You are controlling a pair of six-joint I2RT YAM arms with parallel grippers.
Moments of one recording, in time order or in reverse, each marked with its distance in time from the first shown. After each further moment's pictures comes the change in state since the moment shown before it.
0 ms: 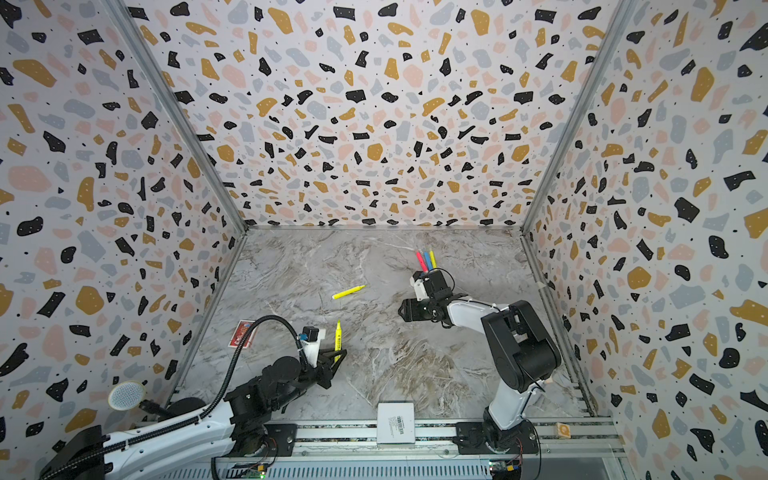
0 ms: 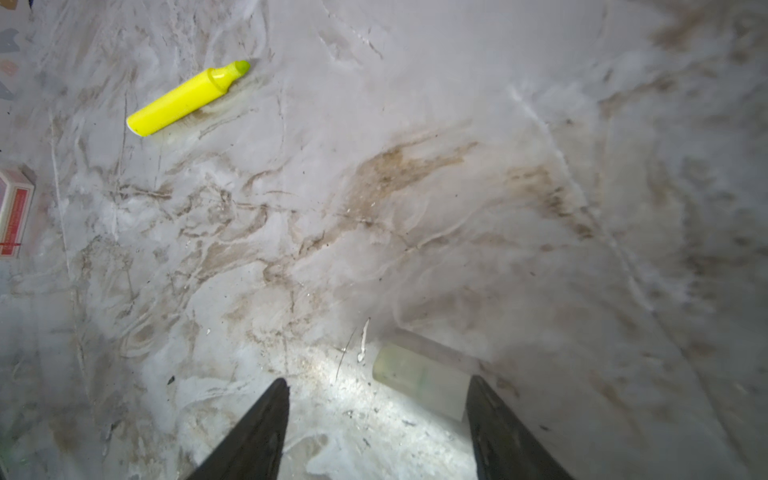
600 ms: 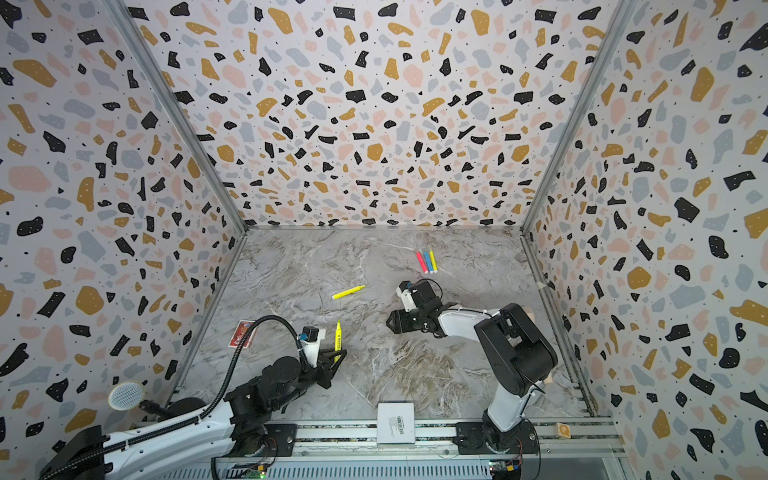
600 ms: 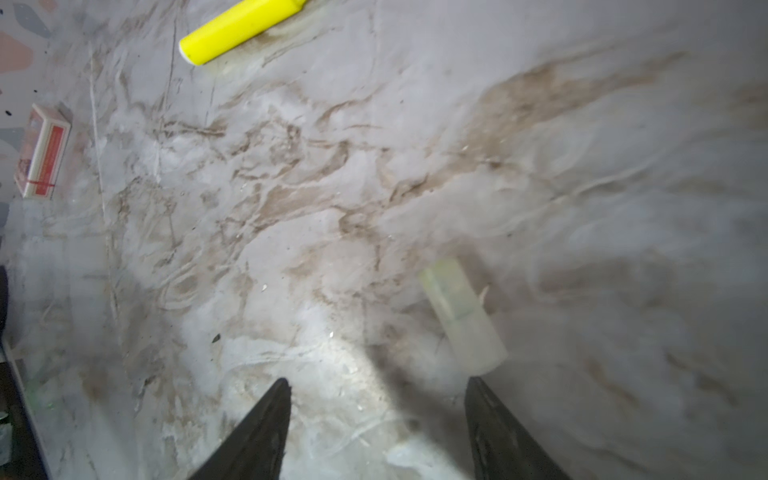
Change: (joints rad) left arm 0.000 0.000 0.000 0.000 -0.001 -0.001; right arm 0.124 -0.014 -0.052 0.060 -0.008 0.045
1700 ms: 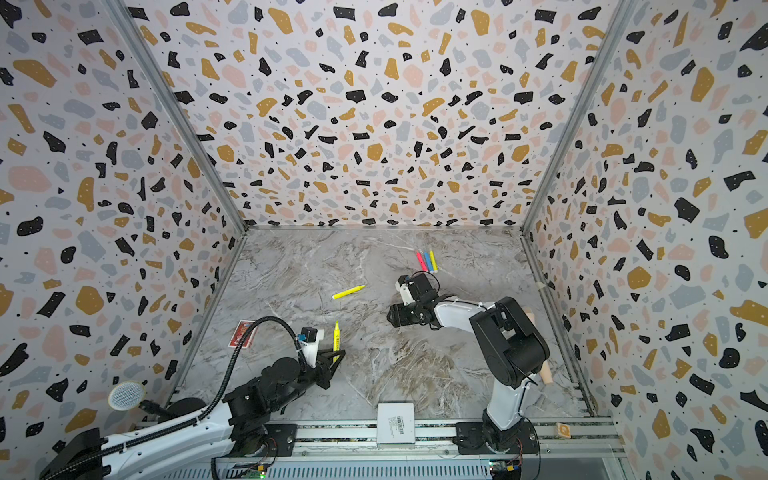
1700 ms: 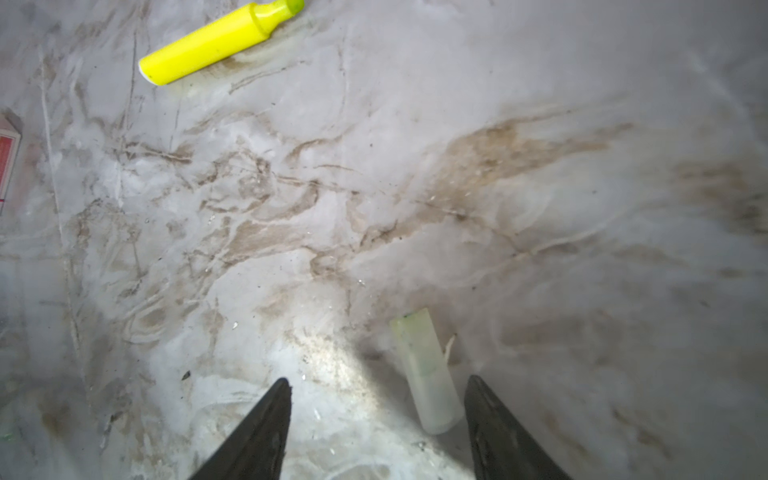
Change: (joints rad) left arm 0.000 -0.018 -0.006 -0.023 -0.015 -0.004; right arm -0.009 0.069 0.106 -0.072 0.042 -0.046
